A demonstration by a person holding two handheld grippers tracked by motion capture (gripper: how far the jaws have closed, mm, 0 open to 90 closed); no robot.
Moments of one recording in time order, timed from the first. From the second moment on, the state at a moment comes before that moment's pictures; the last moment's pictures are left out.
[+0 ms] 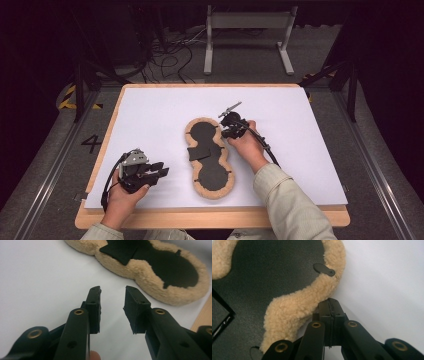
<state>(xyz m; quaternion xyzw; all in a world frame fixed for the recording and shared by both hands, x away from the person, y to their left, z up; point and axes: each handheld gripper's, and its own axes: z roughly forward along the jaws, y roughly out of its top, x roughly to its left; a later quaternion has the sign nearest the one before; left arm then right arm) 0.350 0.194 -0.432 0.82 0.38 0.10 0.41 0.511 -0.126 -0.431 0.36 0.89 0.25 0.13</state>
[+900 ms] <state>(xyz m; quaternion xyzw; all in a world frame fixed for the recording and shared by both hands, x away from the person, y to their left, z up) 0.357 0.209 -0.435 0.80 0.43 0.12 0.41 0.446 -0.079 -0.383 0.23 0.91 0.33 0.09</state>
